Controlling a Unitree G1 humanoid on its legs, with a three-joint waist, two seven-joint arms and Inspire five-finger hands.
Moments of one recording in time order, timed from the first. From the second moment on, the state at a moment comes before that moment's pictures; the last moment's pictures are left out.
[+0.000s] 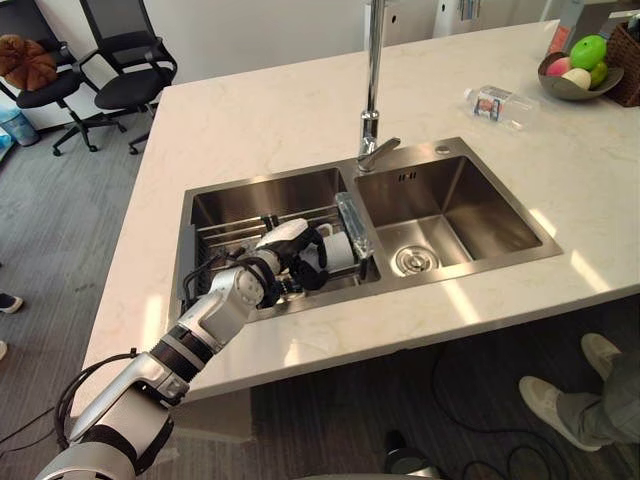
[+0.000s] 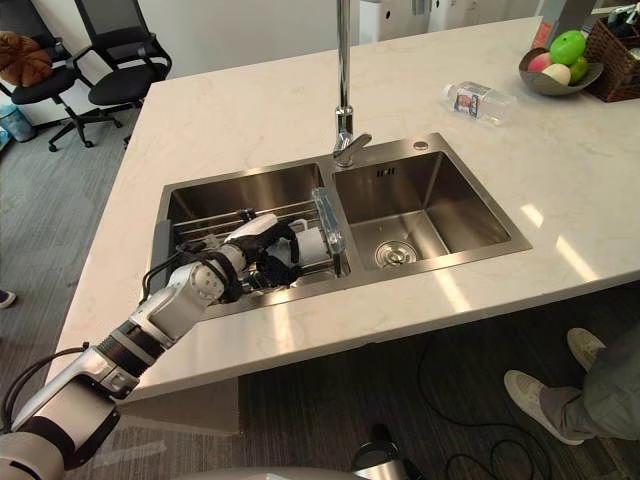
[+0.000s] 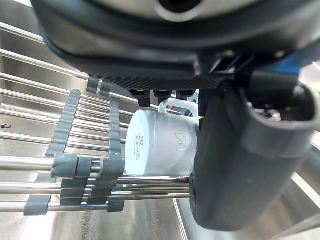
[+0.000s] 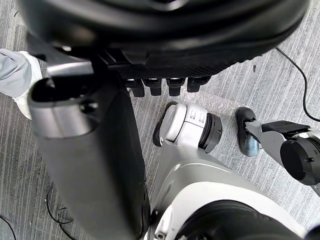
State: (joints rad) left arm -0.59 0.53 -0.60 0.21 0.28 0.31 -0.20; right arm 0.37 -0.13 -0.26 0.97 0.79 0.14 0.06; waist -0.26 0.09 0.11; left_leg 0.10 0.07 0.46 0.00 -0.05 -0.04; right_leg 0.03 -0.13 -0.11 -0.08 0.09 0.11
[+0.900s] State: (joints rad) left arm -0.64 0.50 -0.58 0.29 0.35 0.33 -0.26; right arm 0.37 -0.13 -0.25 0.97 0.79 0.13 0.06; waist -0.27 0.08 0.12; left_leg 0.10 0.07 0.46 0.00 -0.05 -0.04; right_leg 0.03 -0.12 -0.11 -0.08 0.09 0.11
